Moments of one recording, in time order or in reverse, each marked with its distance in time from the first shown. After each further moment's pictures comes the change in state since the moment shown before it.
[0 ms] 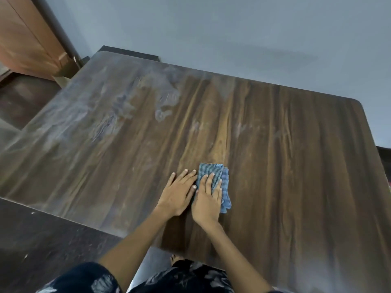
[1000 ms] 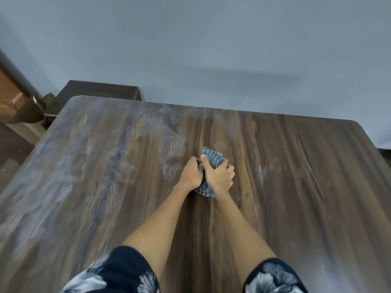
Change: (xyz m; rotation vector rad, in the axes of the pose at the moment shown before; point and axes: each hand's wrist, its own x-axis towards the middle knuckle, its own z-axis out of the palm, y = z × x) left_hand 0.230 -0.081 -0.107 -0.576 -0.013 -0.160; right_hand 0.235 -0.119 -0.060 0.533 0.319 0.486
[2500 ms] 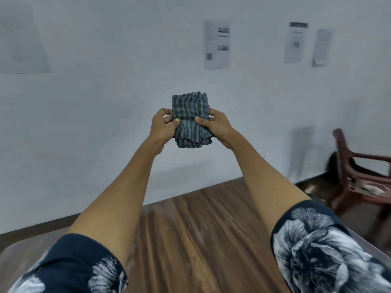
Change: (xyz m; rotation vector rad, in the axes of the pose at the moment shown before) left_hand -0.114 0.380 -0.140 -0.634 -0.038 0.747; right_hand -0.102 -0.151 -0.410 0.766 0.015 -0.794
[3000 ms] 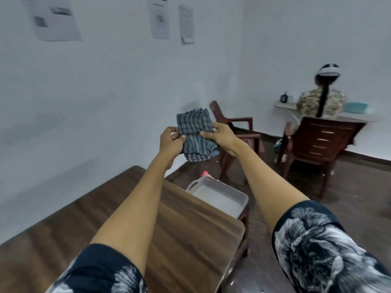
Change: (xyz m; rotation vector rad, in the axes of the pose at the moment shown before) left_hand -0.104 -0.080 0.429 -0.166 -0.485 -0.249; right_hand -0.183 0.024 -0.403 -0.253 0.481 0.211
